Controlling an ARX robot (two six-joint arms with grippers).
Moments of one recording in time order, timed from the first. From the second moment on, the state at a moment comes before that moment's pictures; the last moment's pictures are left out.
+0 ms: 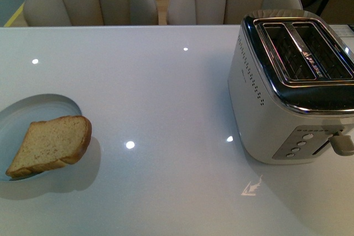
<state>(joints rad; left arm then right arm) 0.00 0.01 0.01 0.00 0.00 -0.01 0.00 0.00 0.02 0.00 0.00 0.00</state>
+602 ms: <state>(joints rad) -0.04 0.05 0.05 -0.10 -0.14 -0.06 0.00 0.00 0.02 0.00 0.00 0.00</state>
